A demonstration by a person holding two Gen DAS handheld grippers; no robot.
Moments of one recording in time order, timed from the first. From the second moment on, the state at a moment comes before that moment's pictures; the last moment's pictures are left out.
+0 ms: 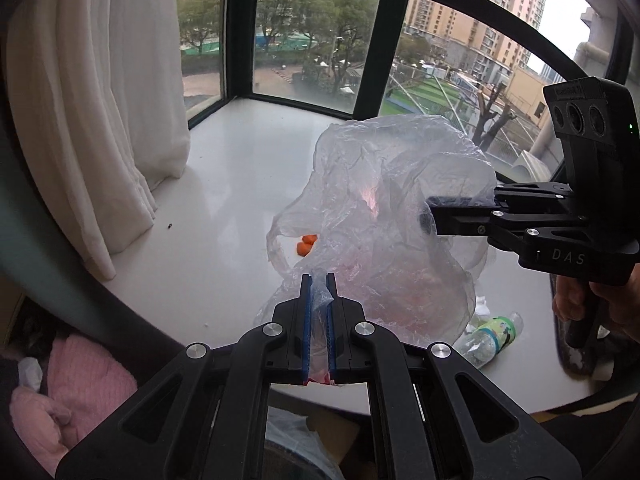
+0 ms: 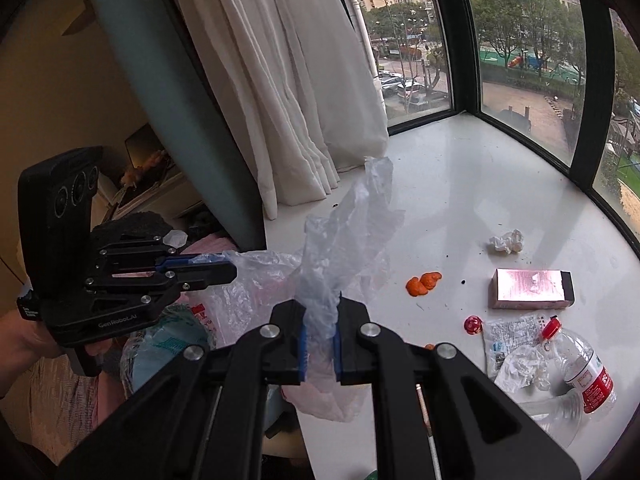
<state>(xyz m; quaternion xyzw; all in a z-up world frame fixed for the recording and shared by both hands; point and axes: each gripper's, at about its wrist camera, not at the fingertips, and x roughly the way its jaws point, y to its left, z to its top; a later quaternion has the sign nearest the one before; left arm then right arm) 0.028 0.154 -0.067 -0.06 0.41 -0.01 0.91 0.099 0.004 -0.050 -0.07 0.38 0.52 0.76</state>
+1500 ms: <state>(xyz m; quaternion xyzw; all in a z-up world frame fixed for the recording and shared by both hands) -0.214 0.229 -0.170 -0.18 0.50 0.16 0.83 -0.112 0.147 -0.179 -0.28 0.43 0.63 0.58</state>
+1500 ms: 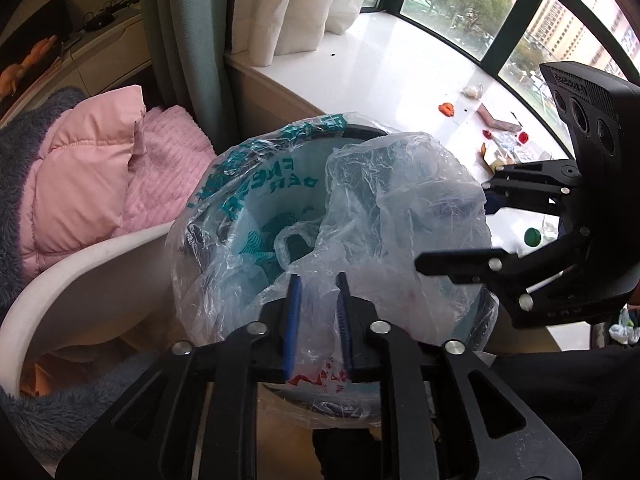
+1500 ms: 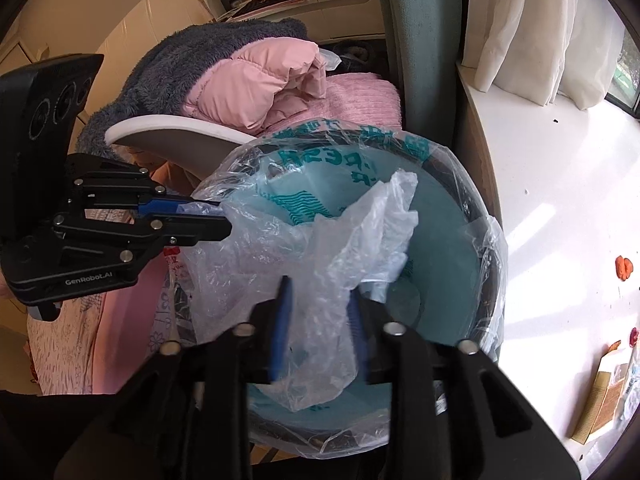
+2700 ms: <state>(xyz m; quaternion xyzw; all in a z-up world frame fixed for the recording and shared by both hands) -0.037 0.123 -0.103 -0.02 0.43 -0.03 0.90 0.053 -0.068 -0.111 -0.13 0.39 0.42 0.81</state>
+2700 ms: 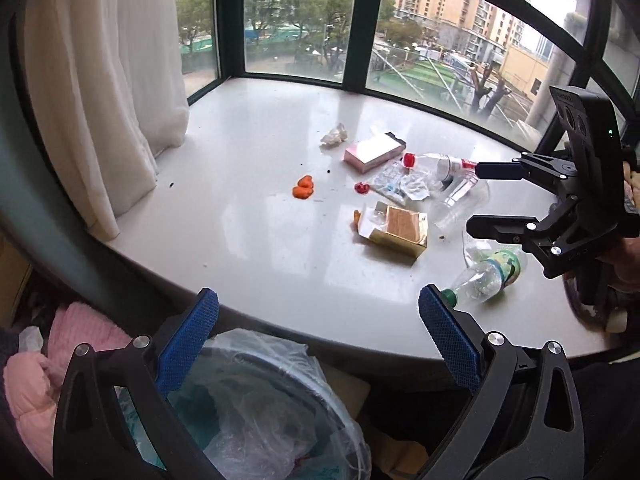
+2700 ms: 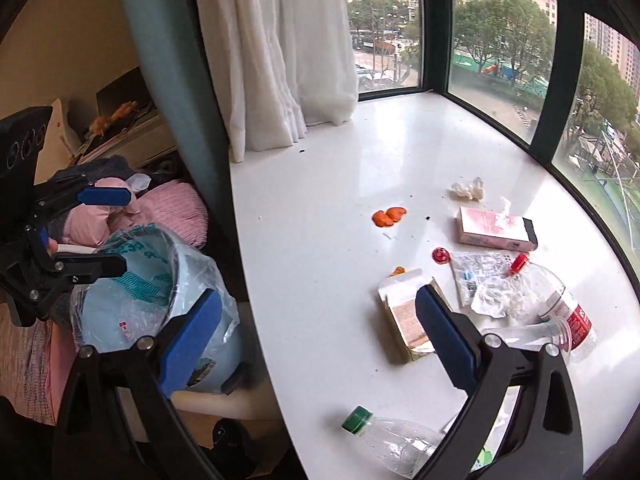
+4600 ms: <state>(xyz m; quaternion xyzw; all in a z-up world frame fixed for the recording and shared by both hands) 0.227 0.000 -0.288 -0.02 0.60 -0.22 0.77 0.256 -0.235 -0.237 -0.05 0.53 0.38 0.76</state>
